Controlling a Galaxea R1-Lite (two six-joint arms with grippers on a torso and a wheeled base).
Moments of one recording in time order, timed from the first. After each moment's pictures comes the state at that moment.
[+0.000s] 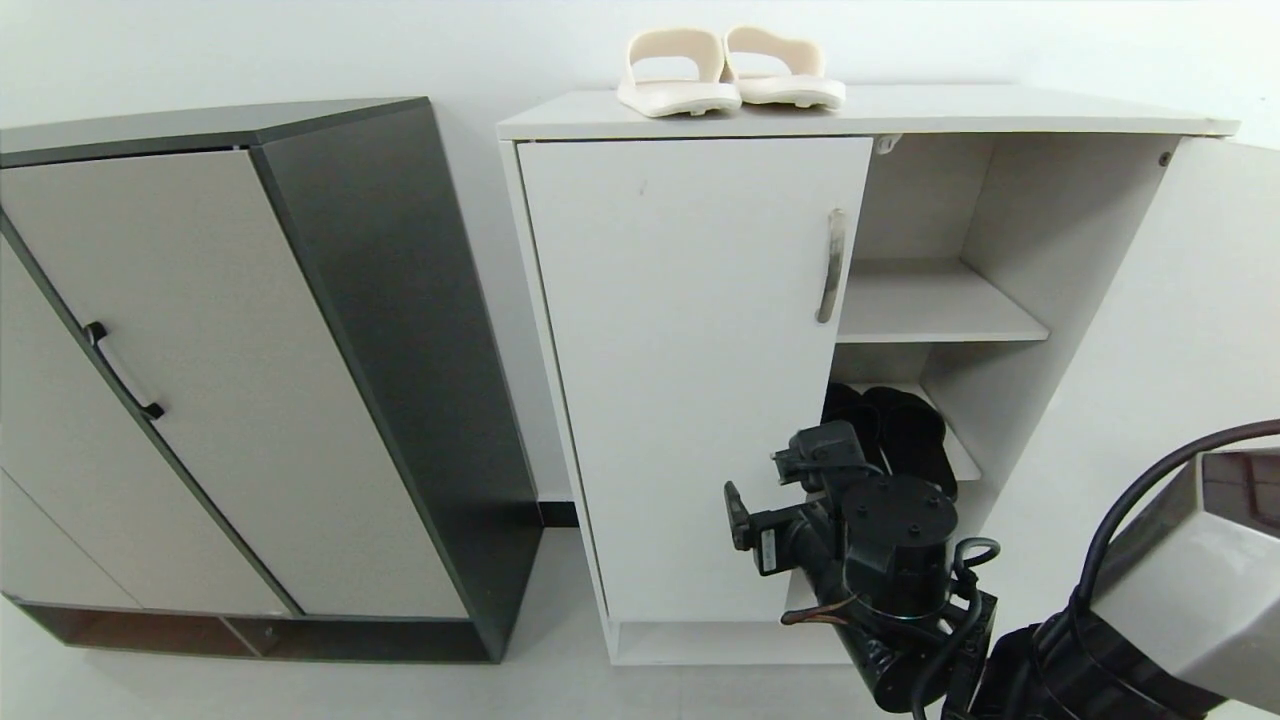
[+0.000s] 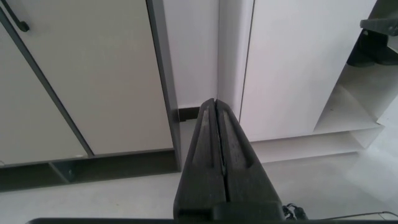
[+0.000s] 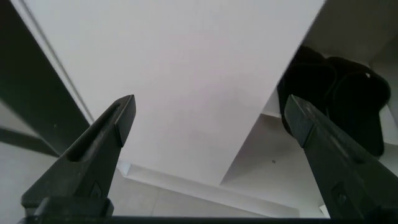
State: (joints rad) left arm 0.00 0.00 0.00 0.00 -0.06 0.04; right arm 0.85 2.05 -0.69 -1.27 -0.63 0.00
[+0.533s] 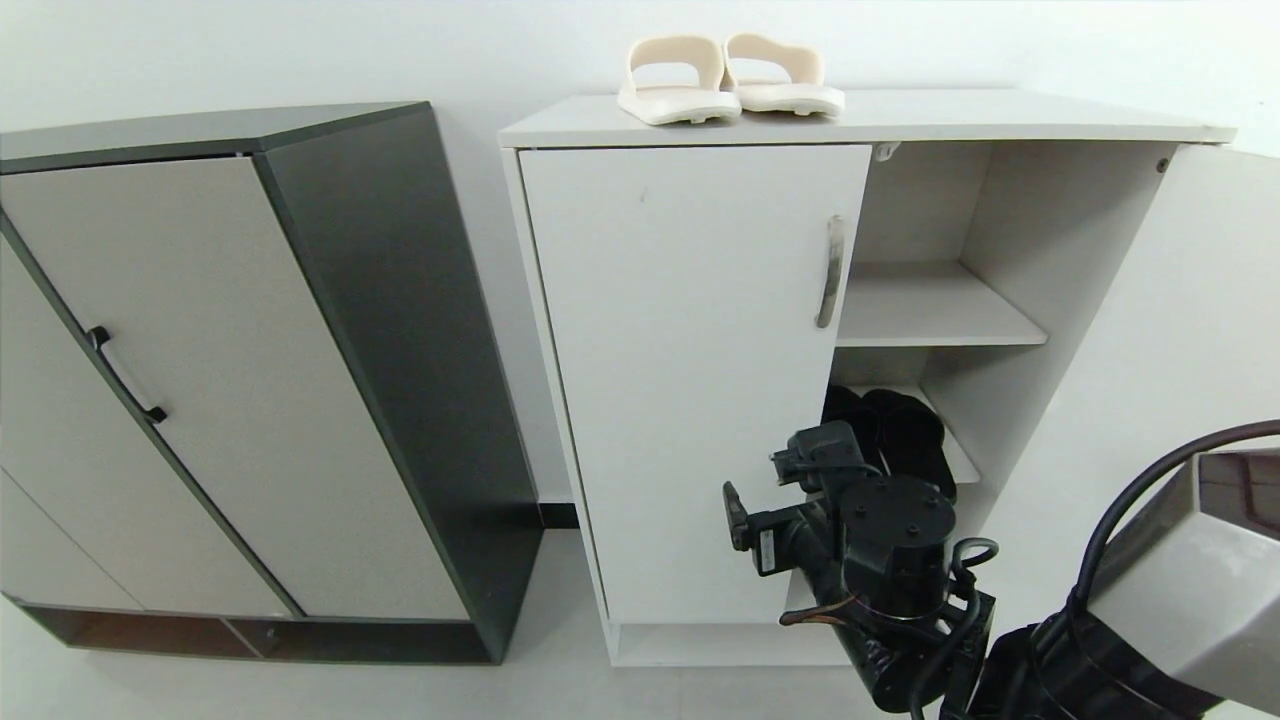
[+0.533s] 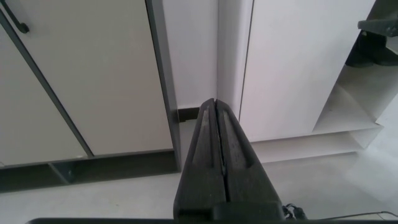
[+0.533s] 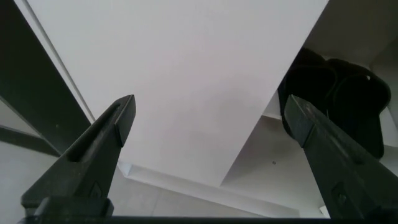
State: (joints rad) left arm 0.00 0.00 0.00 0.00 -0.06 0.04; right arm 0.85 2.06 -0.70 -1.27 -0.63 0.00
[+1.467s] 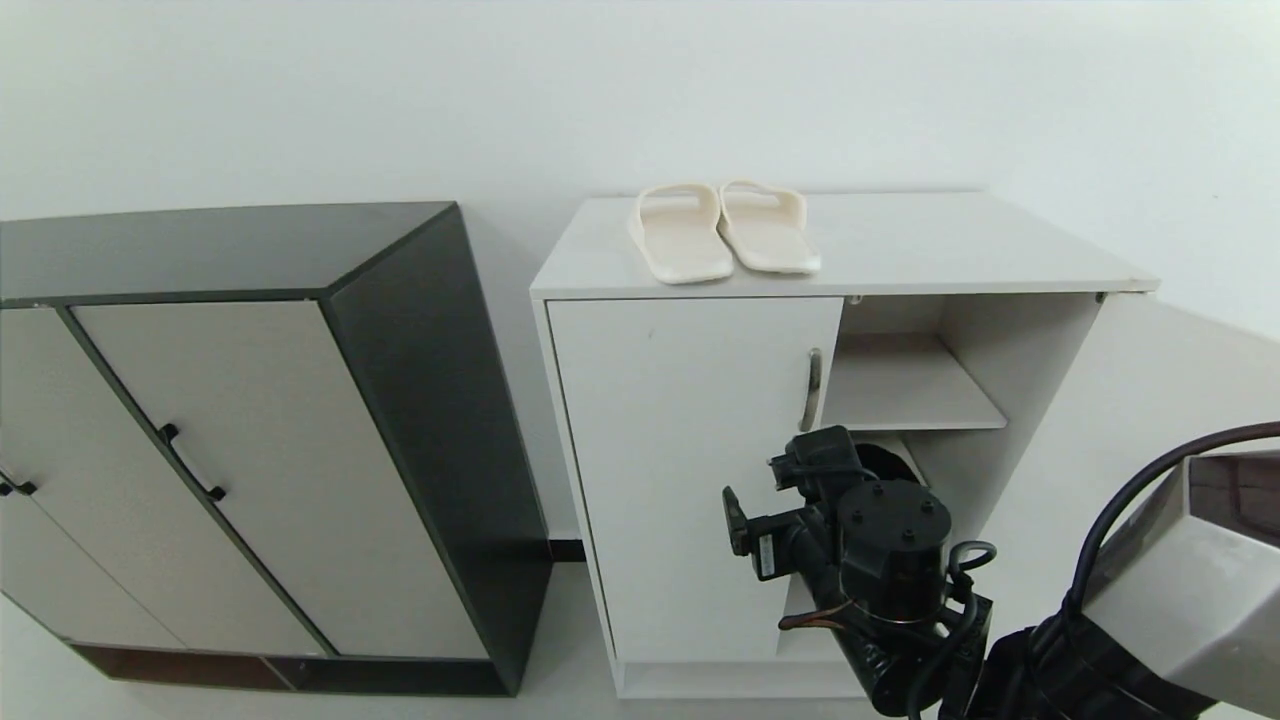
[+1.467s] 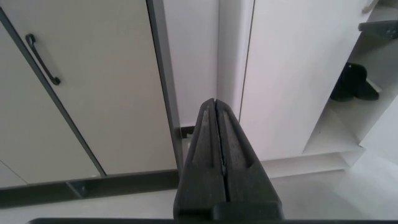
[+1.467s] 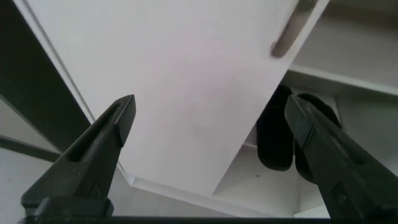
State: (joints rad) left arm 0.00 0.00 0.00 0.00 -0.06 0.04; right arm 0.85 2.06 -0.69 -1.27 -0.63 0.00
